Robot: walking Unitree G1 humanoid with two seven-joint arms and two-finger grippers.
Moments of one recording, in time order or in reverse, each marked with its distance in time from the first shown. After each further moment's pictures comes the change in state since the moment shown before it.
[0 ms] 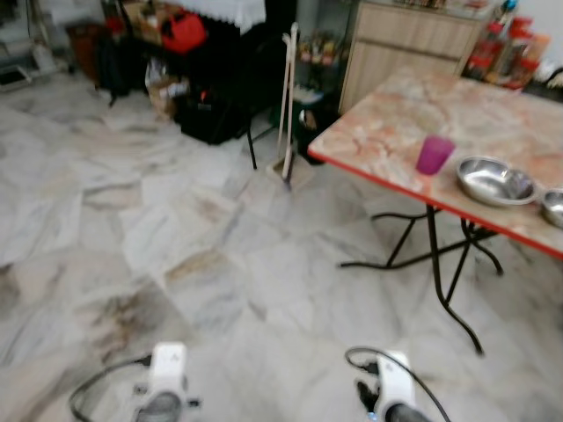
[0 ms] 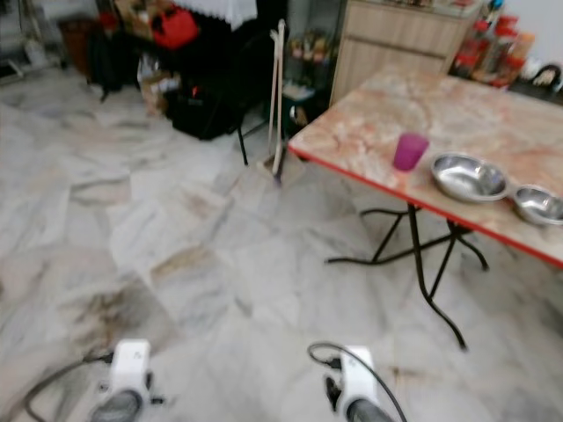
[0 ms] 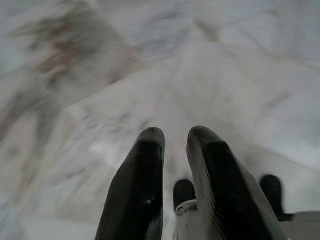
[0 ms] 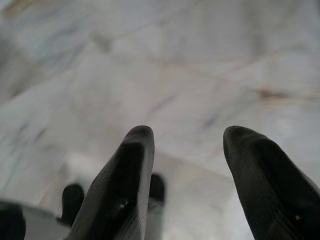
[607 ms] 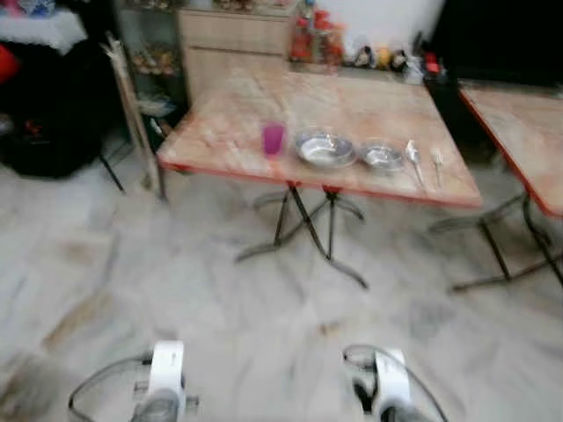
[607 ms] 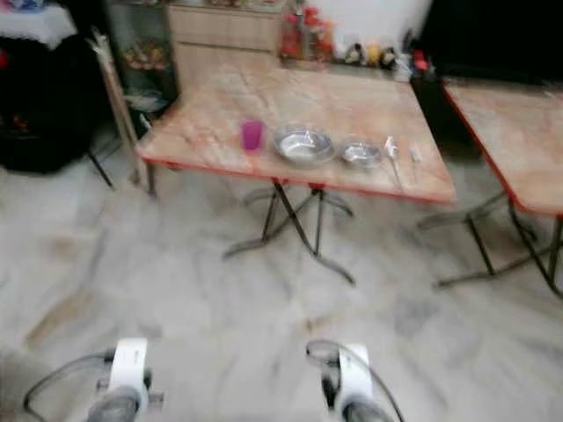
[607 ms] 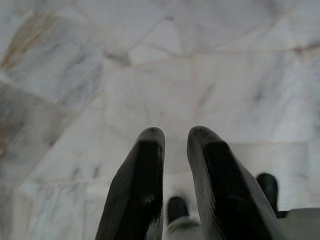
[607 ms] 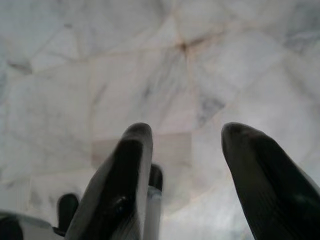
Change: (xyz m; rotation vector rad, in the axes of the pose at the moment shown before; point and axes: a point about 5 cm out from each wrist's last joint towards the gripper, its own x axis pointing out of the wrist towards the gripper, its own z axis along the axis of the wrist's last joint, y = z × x) left arm 0.000 -0.001 0.001 -0.001 -0.003 -0.006; right arm -0.001 0.002 -0.007 0.008 0.020 0.002
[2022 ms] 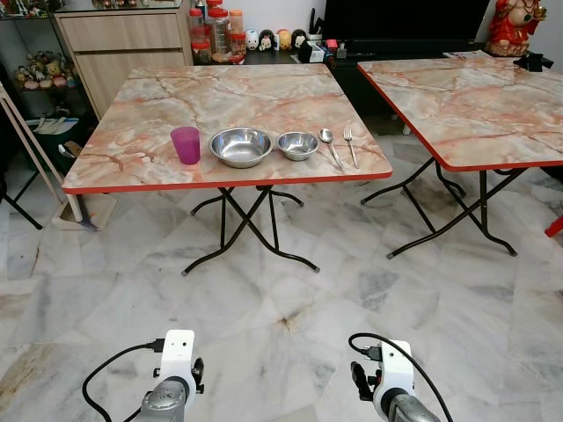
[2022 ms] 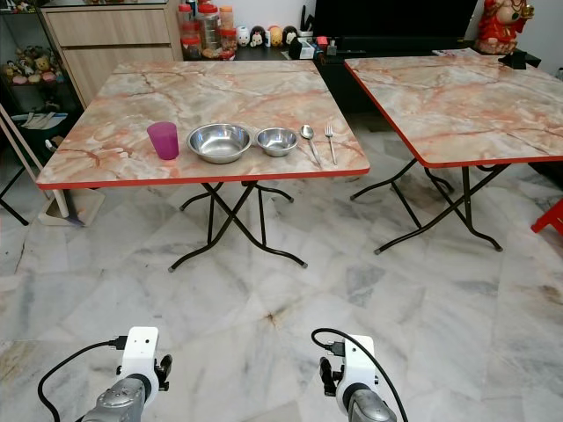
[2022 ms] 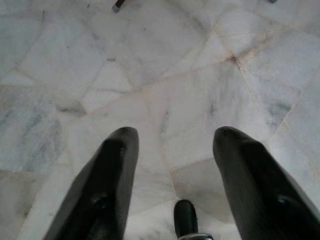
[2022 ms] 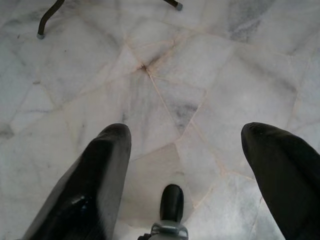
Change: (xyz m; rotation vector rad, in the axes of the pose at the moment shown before) left arm 0.004 -0.004 0.022 0.001 -0.069 -0.069; right arm 0.003 0.004 0.017 0.075 -0.091 -0.014
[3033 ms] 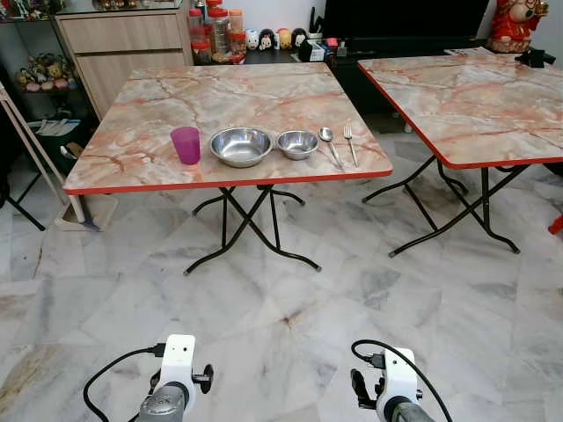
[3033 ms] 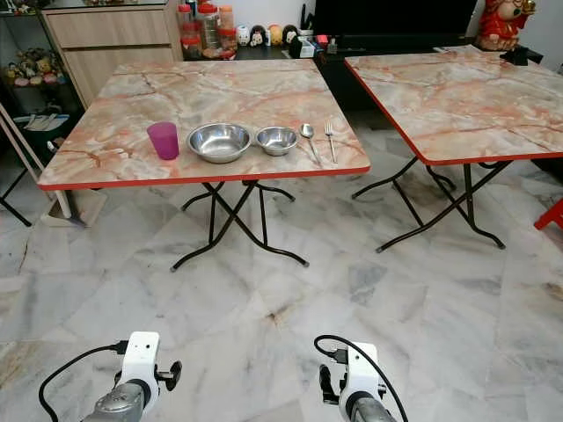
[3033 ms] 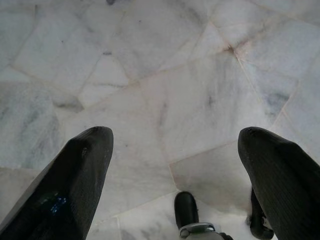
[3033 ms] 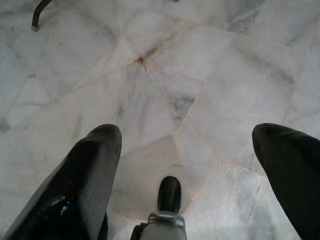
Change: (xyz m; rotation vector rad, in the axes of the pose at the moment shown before) left arm -0.002 0.001 -0.007 0.028 0.023 -0.030; right arm -0.003 -0.003 -0.010 -0.006 0.025 -0.015
